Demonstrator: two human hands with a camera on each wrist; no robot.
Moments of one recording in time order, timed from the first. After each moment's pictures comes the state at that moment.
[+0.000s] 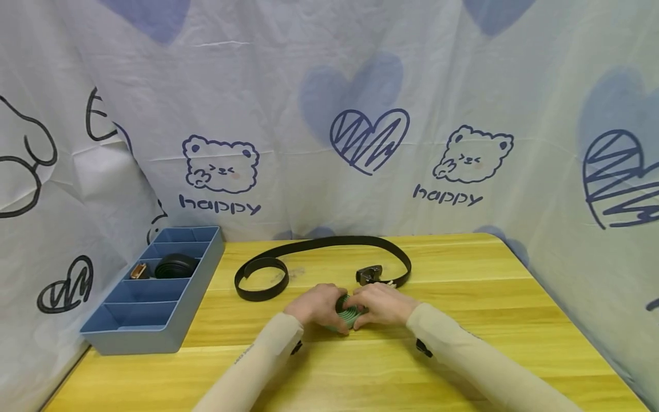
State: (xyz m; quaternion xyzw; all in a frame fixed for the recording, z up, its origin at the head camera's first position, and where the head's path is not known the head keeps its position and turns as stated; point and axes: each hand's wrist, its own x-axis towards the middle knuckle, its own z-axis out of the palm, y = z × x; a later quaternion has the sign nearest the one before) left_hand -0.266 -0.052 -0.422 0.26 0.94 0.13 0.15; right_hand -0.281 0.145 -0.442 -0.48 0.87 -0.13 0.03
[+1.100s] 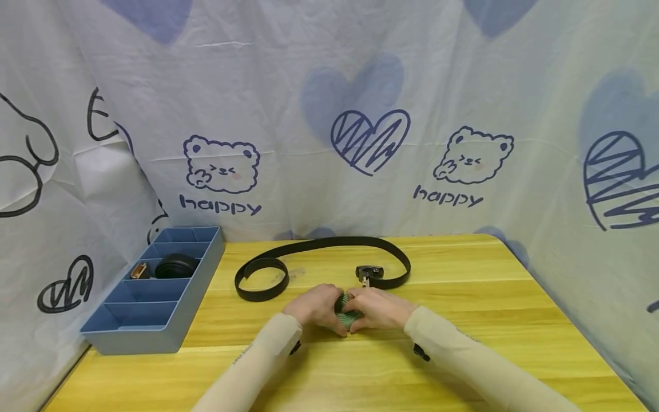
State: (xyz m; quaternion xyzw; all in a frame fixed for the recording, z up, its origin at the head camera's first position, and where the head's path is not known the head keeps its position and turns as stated) left_hand -0.269 -0.055 -0.427 0.27 0.94 0.15 0.14; right_hand -0.271 0.133 -0.436 -0.48 0.87 -0.09 0.02
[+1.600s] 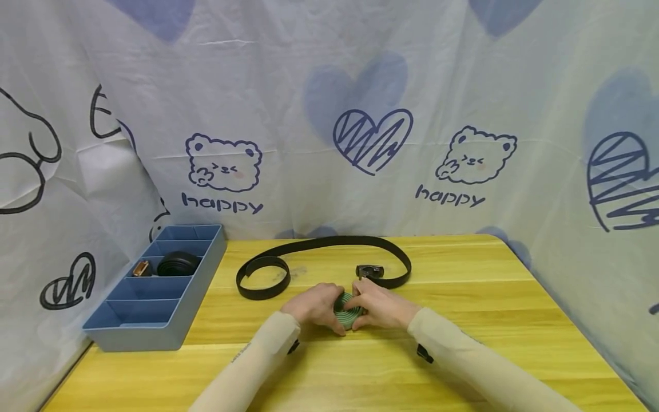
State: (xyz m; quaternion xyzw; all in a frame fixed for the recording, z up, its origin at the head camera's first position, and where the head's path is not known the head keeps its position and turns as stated) left_hand -0.273 -0.061 -0.431 0.29 0.94 0.14 0.14; right_hand -0.271 0.140 -0.443 -0.46 0.88 -0.10 -0.02
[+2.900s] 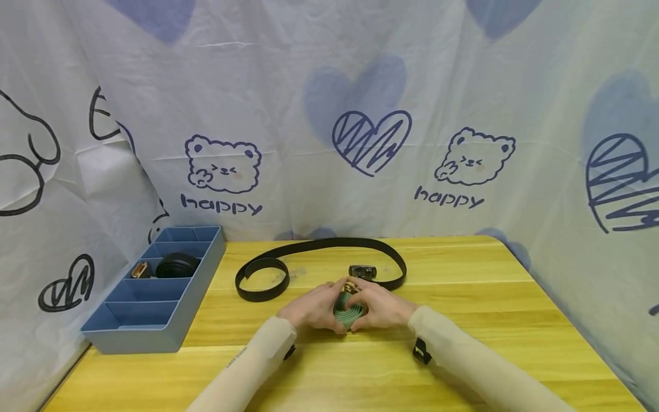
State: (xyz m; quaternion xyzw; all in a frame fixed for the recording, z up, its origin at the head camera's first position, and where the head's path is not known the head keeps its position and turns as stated) left_hand -0.269 -0.065 -0.436 0.27 0.94 0.18 0.14; right_hand -0.279 0.145 -0.445 -0.41 0.89 -0.20 0.06
